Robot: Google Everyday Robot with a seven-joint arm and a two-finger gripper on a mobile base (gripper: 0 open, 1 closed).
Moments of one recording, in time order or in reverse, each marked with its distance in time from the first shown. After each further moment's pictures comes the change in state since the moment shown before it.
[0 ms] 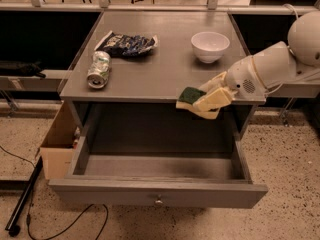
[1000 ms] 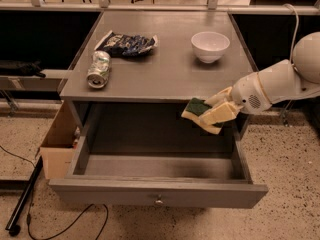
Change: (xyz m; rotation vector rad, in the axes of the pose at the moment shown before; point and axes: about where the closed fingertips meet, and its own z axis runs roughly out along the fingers) arm 0.041 0.009 0.005 -0.028 0.010 0.062
